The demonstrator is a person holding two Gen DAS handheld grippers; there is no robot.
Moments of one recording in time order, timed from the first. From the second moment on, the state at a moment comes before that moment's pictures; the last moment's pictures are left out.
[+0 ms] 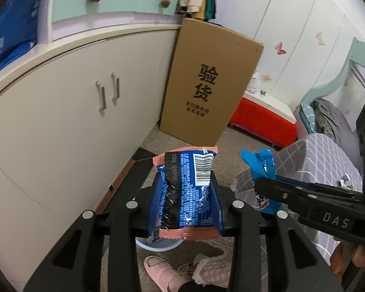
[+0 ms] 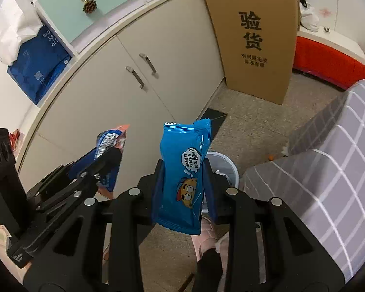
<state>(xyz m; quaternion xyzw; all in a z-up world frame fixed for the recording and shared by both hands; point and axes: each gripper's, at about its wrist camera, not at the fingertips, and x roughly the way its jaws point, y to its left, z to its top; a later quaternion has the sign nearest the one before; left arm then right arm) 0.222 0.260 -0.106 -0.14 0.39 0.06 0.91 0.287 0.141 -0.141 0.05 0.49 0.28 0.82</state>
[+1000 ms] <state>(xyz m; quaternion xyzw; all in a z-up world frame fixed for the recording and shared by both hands) 0.253 0.257 -0.136 -0.14 0.41 0.07 0.90 0.298 0.116 -0.162 0.08 0.42 0.24 0.87</state>
